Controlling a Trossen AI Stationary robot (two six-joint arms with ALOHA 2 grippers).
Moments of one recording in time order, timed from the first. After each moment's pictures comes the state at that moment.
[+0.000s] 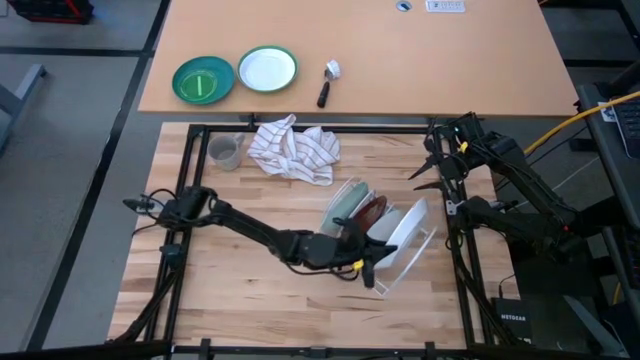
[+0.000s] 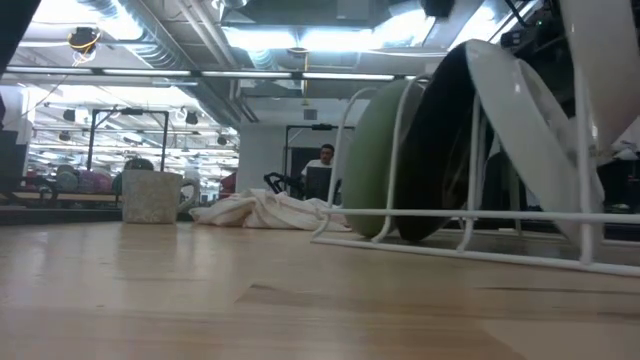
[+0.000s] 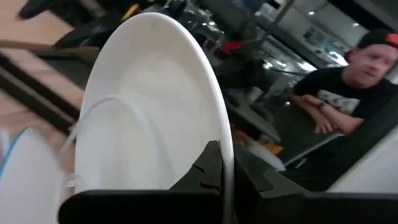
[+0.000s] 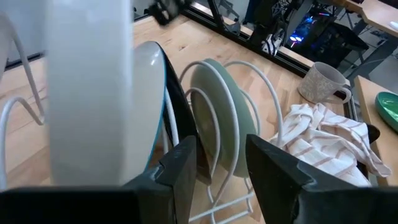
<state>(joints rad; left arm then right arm) -0.32 2.14 1.66 0.58 -0.50 -0.57 -1.03 0.80 0.82 -1.09 -1.13 -1.42</state>
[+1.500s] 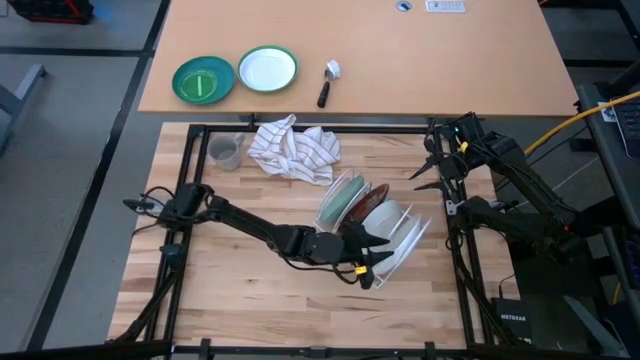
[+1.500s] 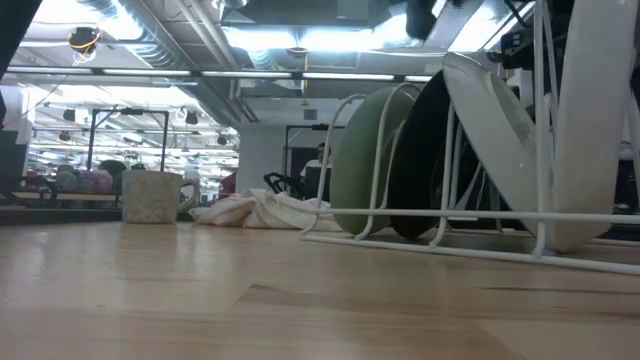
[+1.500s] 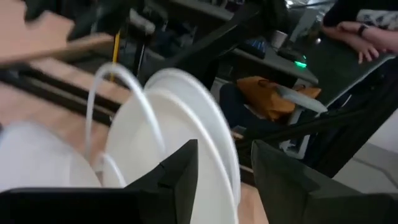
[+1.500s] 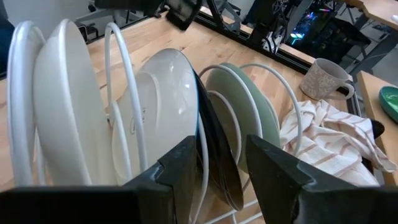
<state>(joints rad) -0.30 2.12 1.66 0.34 -0.46 -0.40 -1.03 0.80 0.82 -1.09 -1.13 -1.39</state>
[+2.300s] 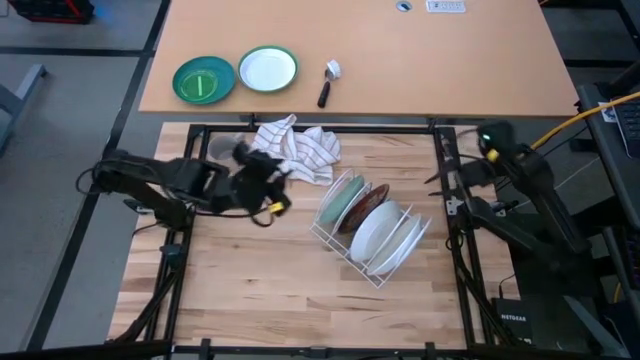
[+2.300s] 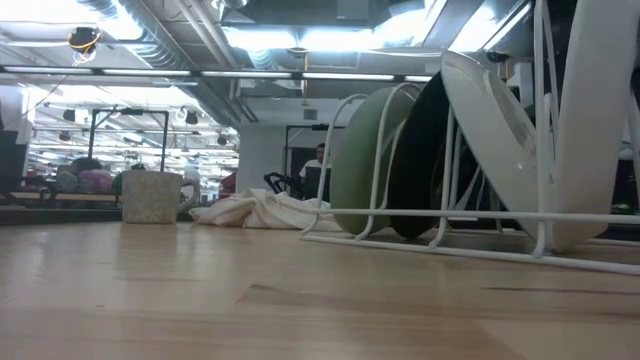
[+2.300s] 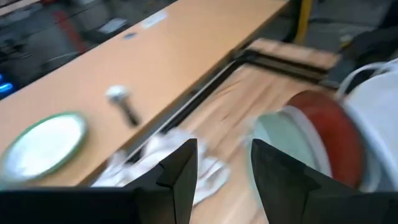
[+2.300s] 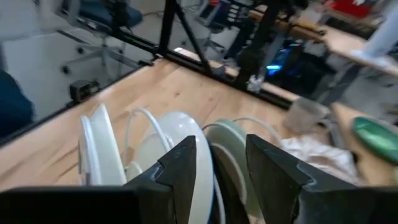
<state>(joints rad) -0.25 1.46 1.66 -0.93 -0.91 -0.45 -1.03 0.59 0.90 -1.10 -1.24 -1.09</state>
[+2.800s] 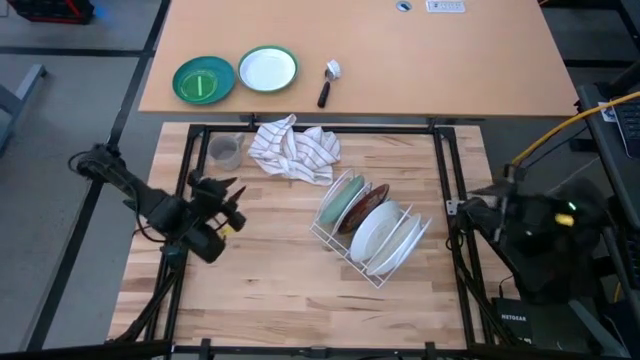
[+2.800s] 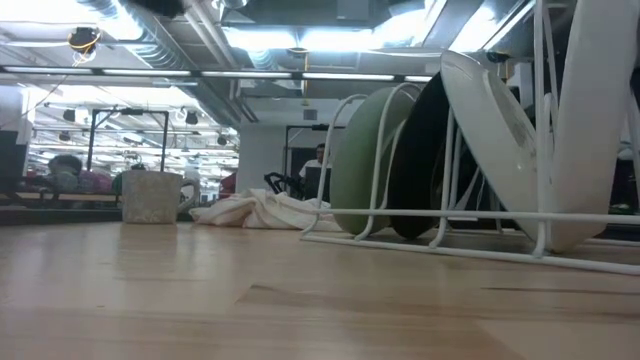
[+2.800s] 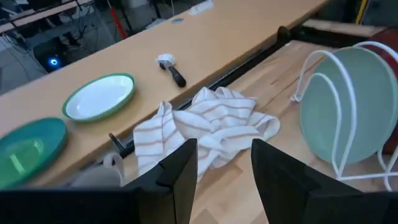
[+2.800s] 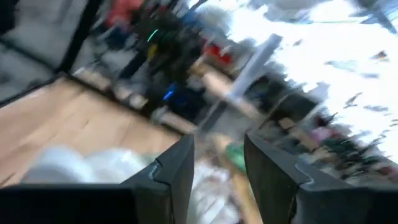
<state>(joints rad) -0.58 1.20 1.15 -1.36 -1.22 -1.23 -1.03 0.04 0.99 -0.91 -0.94 -0.58</state>
